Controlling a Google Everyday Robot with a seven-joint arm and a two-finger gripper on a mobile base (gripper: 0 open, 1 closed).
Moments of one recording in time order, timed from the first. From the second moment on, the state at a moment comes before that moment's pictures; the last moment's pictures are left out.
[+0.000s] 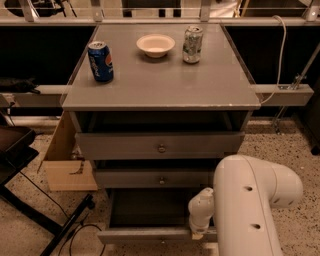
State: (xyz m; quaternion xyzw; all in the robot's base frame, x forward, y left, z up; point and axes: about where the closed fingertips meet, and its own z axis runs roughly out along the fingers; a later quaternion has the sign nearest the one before) arm 0.474 -0.173 0.164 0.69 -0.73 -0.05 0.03
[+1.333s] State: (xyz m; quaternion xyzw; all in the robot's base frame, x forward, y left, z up) arm 0.423 -0.182 0.171 0.68 -0.73 -0.08 0.06
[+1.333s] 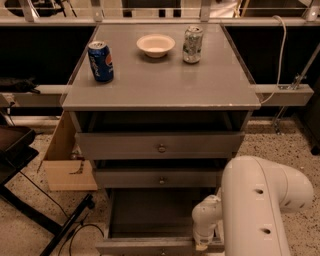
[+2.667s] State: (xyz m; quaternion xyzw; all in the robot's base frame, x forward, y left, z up) arm 0.369 -0.194 0.172 0.66 -0.73 -0.12 0.09
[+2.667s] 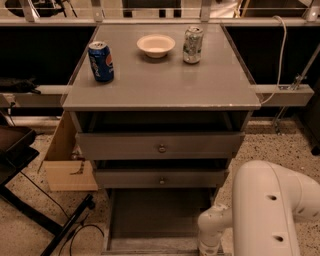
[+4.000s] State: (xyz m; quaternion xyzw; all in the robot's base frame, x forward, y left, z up) arm 0.360 -0.194 0.172 0.66 -0.74 -0.13 0.09
